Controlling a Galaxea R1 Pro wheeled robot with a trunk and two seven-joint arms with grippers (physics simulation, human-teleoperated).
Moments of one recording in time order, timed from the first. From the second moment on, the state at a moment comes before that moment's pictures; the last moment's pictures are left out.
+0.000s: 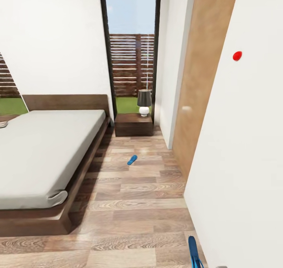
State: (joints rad) left arm -0.13 -0.03 -0.22 -0.40 0.06 -0.26 -0.33; right arm -0.46 -0.25 0.18 0.08 -0.31 -0.09 0.90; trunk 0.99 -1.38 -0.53
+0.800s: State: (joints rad) left arm -0.13 -0.03 -0.22 -0.40 0.06 -0.26 -0.33; right arm -0.46 -0.25 0.18 0.08 -0.31 -0.09 0.90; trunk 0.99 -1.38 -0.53
